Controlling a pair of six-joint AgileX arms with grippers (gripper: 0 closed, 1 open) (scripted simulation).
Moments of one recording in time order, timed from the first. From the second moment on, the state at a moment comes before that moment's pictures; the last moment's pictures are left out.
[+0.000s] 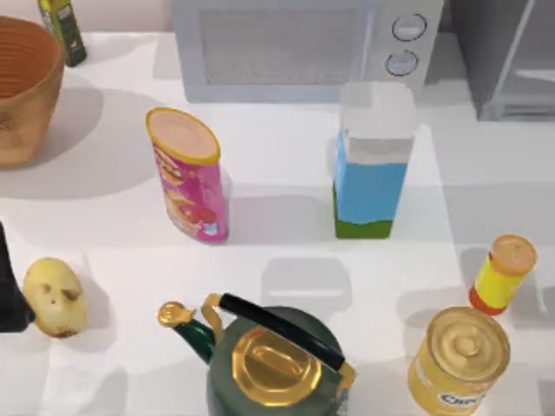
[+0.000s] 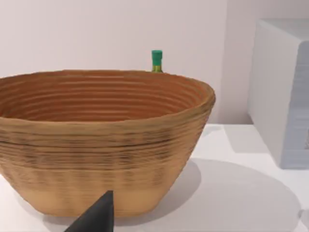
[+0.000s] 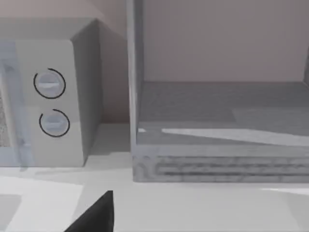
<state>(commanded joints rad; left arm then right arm) 0.00 0.00 0.00 0.00 0.00 0.00 0.00 0.00 0.00 0.00 0.00 0.00</state>
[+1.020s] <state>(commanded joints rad) 0.00 0.00 0.00 0.00 0.00 0.00 0.57 1.15 0.40 0.86 0.43 0.09</state>
